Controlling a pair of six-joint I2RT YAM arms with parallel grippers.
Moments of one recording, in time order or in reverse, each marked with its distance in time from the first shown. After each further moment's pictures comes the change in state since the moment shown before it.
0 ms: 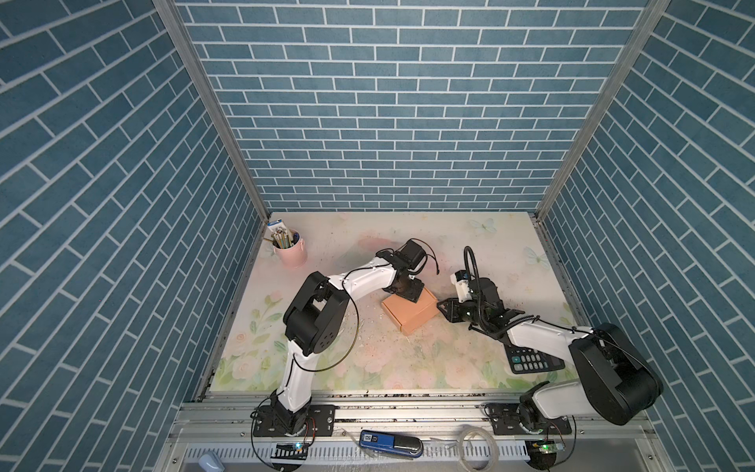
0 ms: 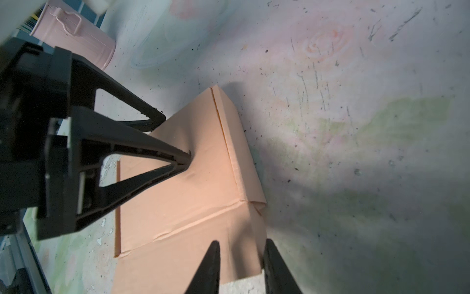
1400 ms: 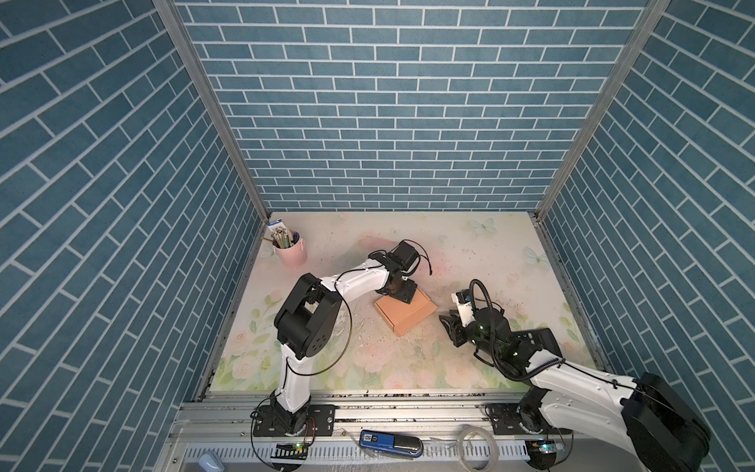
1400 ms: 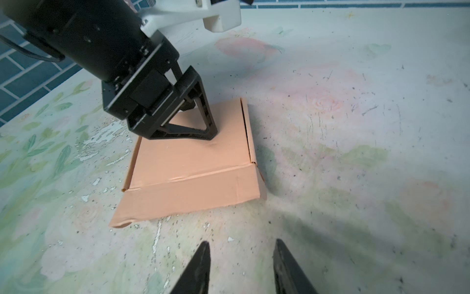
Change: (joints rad) left arm 0.026 -0.071 -0.099 0.022 -0.023 0.001; right arm 0.207 -0.392 -0.246 0.050 0.283 -0.174
